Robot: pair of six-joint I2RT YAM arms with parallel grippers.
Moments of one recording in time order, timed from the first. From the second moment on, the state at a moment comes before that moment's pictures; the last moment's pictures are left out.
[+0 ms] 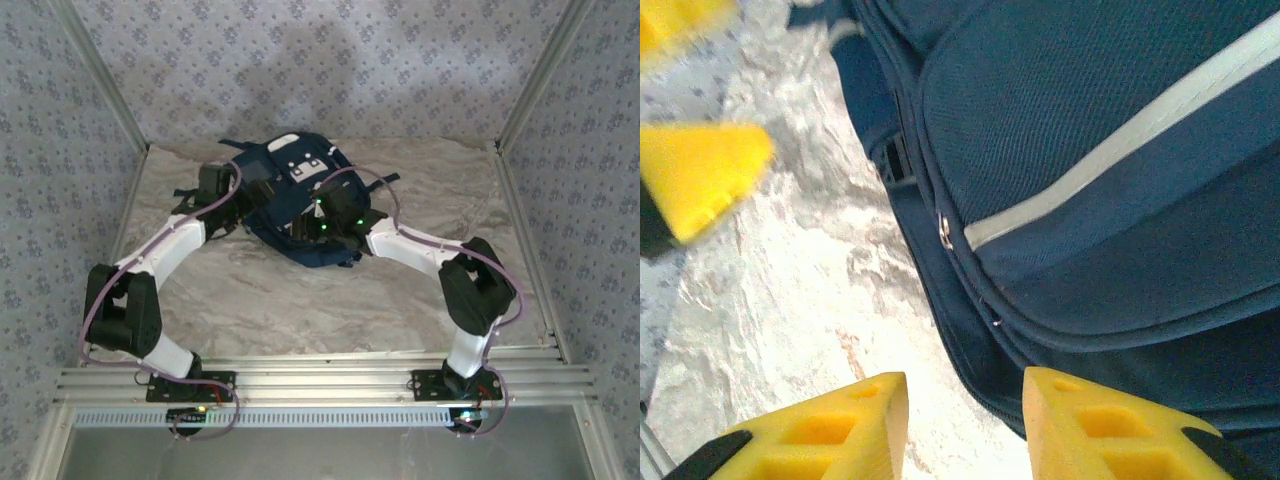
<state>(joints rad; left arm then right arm) -0.25 1.55 1.10 -0.29 0.15 -0.83 0.75 1.80 1.29 -0.23 -0.18 0.67</state>
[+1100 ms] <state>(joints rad) -0.22 1.87 1.10 -0.08 0.29 -0.89 0.85 2.17 1.74 -0.57 0.14 0.57</state>
